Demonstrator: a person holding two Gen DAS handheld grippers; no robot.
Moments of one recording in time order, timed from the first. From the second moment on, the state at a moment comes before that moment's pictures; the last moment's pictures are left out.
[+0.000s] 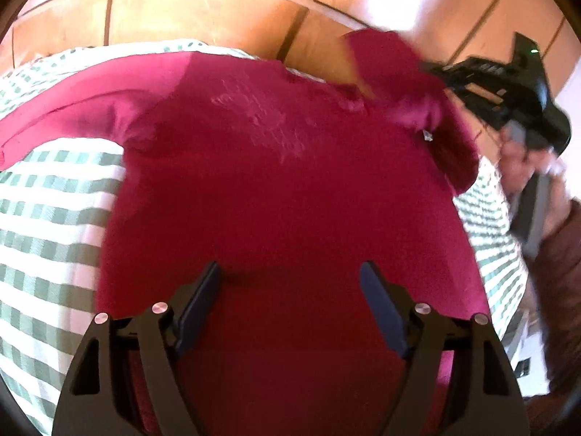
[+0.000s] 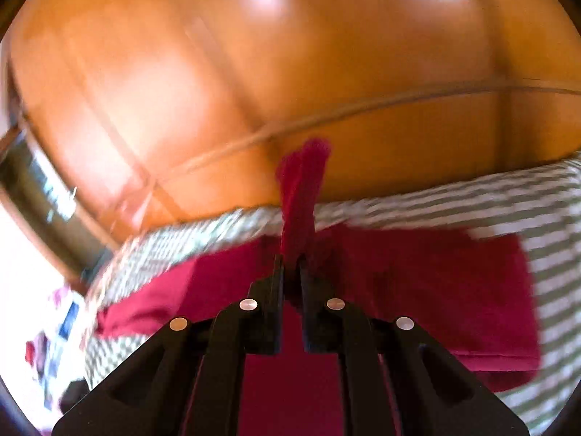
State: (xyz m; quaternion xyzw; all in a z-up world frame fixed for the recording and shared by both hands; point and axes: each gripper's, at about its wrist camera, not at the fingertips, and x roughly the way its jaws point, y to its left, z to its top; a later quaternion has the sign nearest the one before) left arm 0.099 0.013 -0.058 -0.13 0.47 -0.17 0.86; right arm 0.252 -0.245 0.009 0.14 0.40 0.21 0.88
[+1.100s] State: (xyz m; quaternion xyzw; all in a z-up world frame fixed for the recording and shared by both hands) left arm 0.250 0.013 0.029 -0.21 0.39 -0.18 0.88; right arm 0.171 -0.387 -0.059 0.34 0.38 0.09 0.85
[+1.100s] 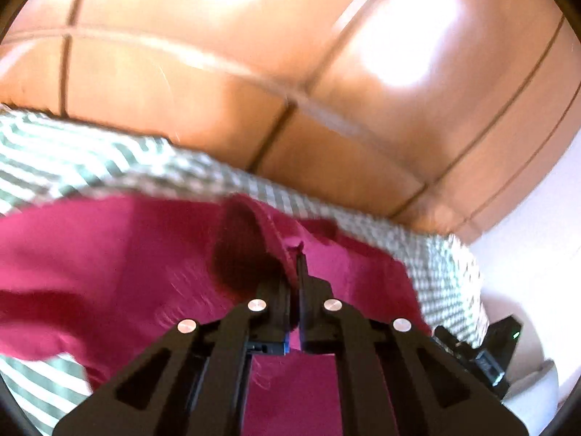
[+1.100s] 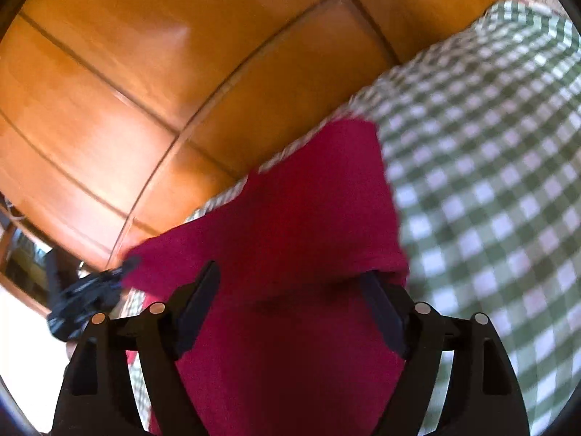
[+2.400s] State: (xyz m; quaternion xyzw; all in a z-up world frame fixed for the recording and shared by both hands) left arm 0.145 0.158 -0.047 -0.27 0.43 0.04 0.86; right arm 0.210 -0.285 -0.086 0.00 0.44 -0.01 0.90
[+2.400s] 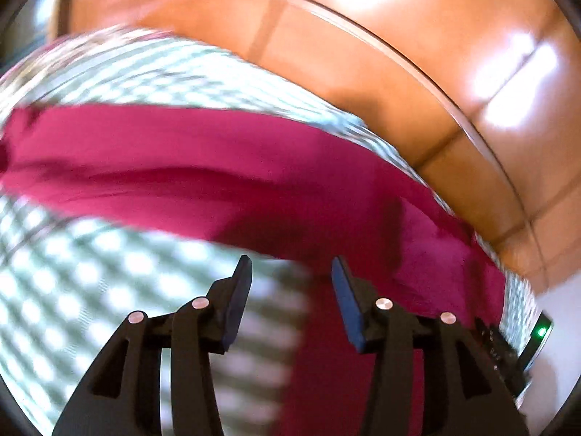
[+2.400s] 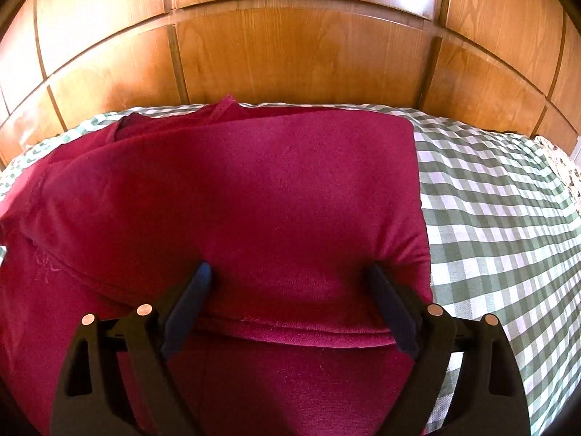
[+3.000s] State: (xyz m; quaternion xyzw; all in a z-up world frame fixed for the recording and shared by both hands) left arm 0.055 0.410 -0.095 -0.52 0.31 0.24 0.76; right arm 0.207 -0.280 -0.084 -0.02 0.44 -0.01 0.90
